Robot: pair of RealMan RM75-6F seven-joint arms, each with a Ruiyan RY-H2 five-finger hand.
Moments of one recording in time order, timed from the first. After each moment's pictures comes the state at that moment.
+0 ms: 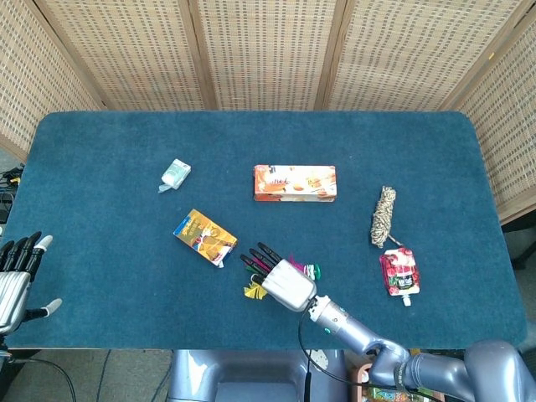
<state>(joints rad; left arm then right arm) -0.09 -1.03 -0.02 -1.78 1.44 1.43 0.20 0.69 -1.78 0.06 -1.25 -1.76 1.06 -0.36</state>
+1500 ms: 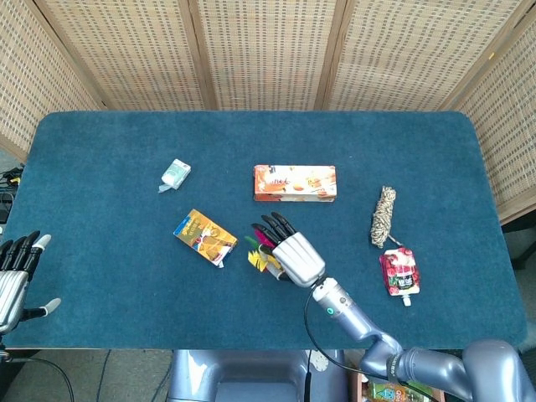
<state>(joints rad) -0.09 -1.01 -0.02 -1.79 1.45 1.42 0.18 0.70 -1.78 0.16 -1.25 -1.61 1.18 -0.10</state>
